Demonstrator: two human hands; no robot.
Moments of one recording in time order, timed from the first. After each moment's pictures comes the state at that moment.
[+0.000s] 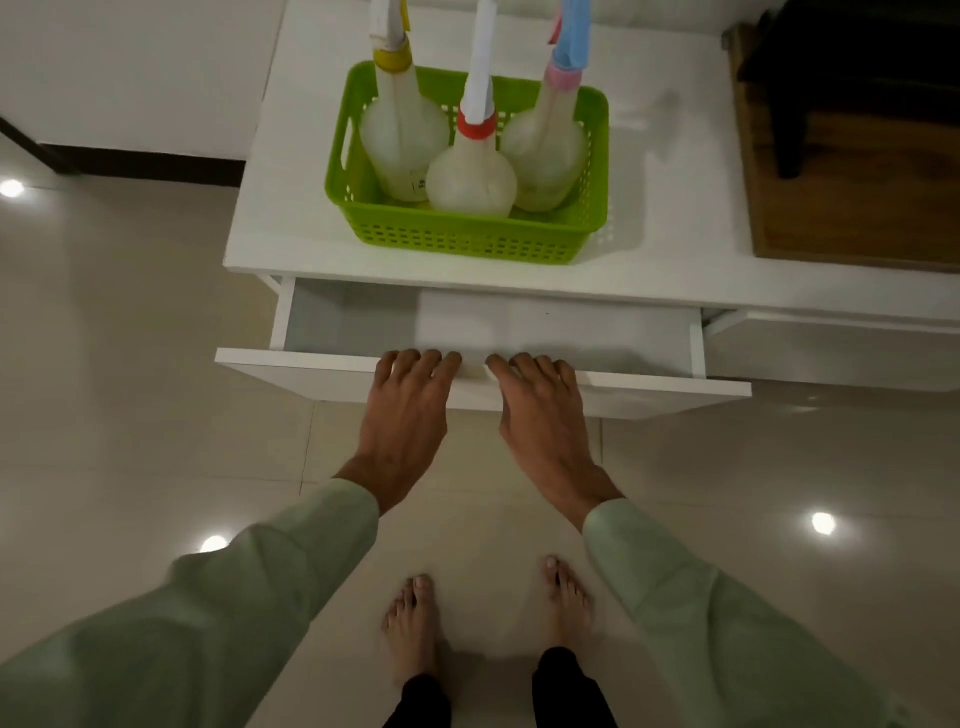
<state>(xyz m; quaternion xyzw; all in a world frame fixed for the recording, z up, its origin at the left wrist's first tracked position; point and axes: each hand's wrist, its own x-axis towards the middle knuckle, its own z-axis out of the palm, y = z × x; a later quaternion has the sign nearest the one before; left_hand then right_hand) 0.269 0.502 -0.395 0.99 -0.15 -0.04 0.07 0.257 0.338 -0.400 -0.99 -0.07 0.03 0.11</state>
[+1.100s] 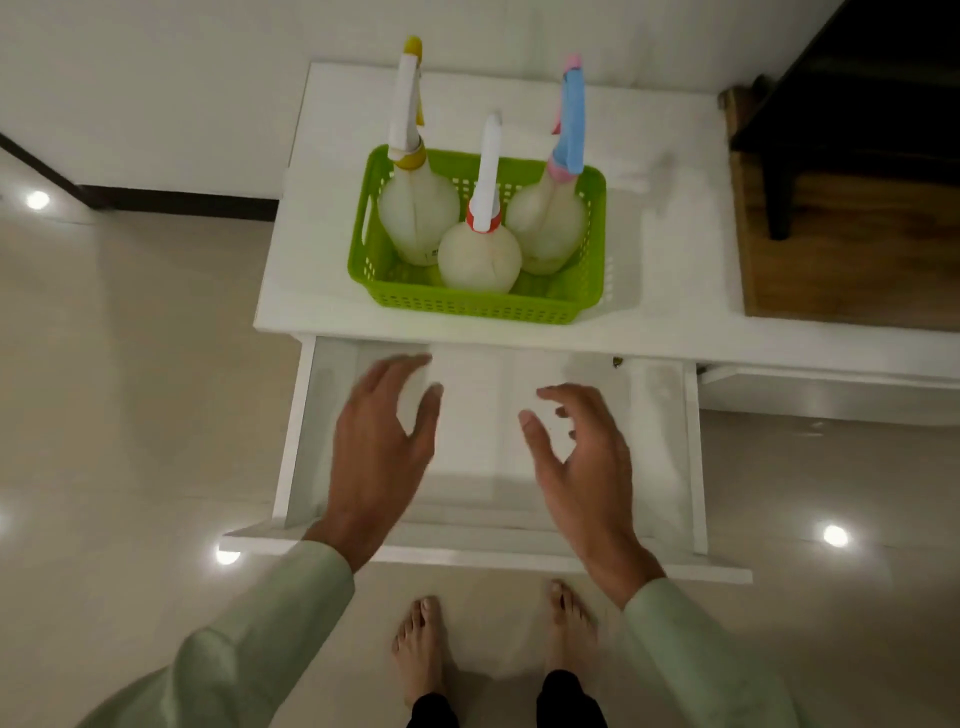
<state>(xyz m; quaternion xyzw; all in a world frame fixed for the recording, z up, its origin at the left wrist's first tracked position) 0.290 0.517 -0.292 0.92 0.02 0.04 0.38 0.257 0.327 -0.311 -0.90 0.09 -0.03 0.42</state>
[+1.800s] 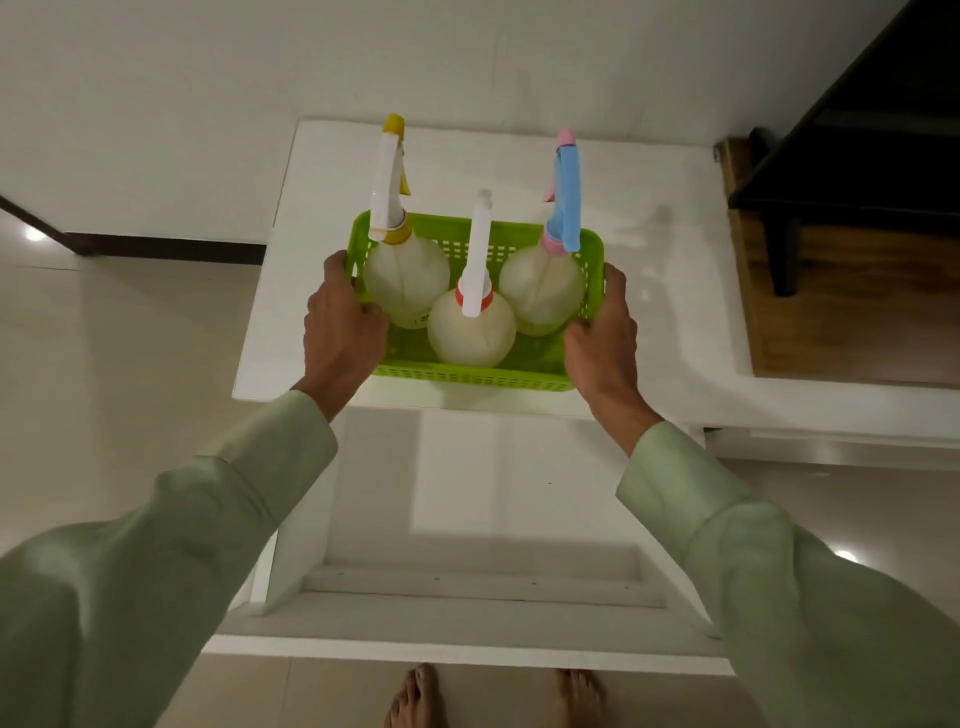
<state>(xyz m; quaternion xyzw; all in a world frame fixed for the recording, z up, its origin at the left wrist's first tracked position) 0.472 0.530 -0.302 0.91 0.17 -0.04 0.38 0.445 0.303 -0.307 -0.84 0.22 -0.01 0.49</state>
